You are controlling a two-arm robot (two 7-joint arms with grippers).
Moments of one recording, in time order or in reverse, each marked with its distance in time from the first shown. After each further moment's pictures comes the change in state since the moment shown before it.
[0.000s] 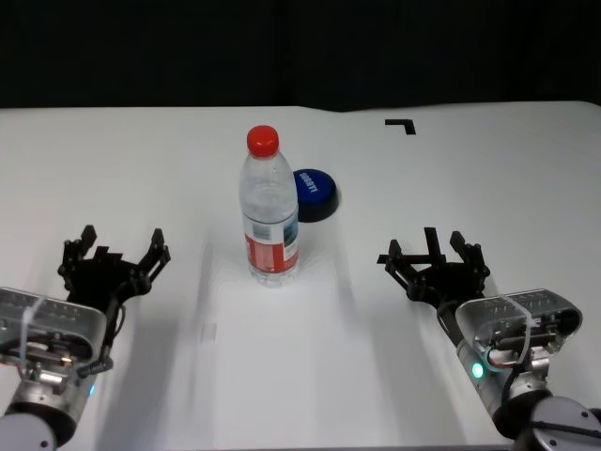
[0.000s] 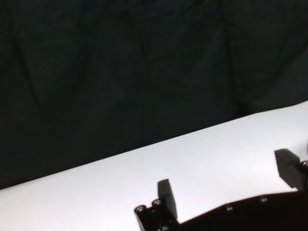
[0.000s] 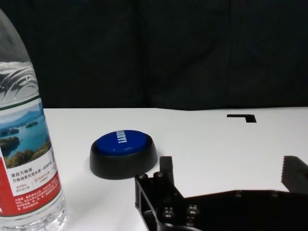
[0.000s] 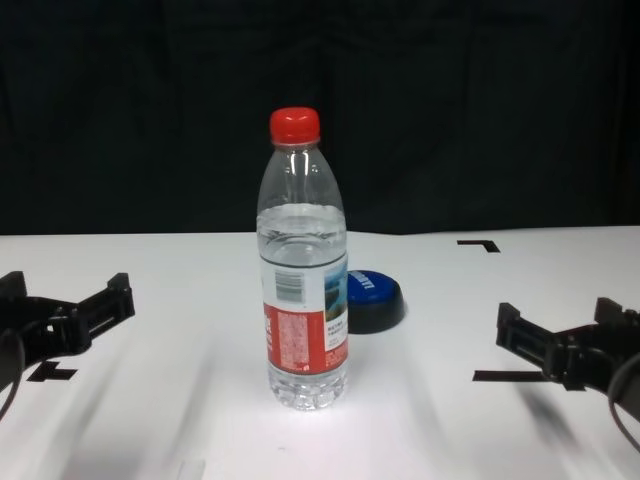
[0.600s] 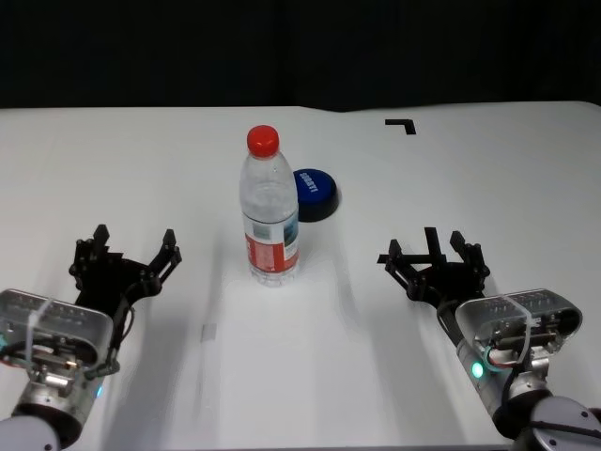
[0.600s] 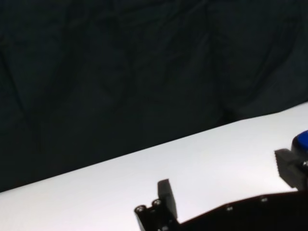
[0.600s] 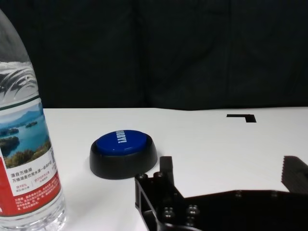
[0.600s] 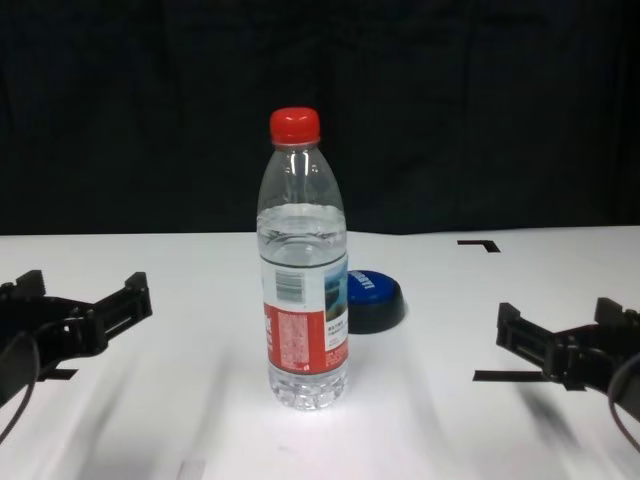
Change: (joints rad) left arm 0.003 0.010 0.017 0.002 -0.019 -0.019 -0.018; right arm 0.000 0.000 0.000 0.000 0.000 0.000 0.000
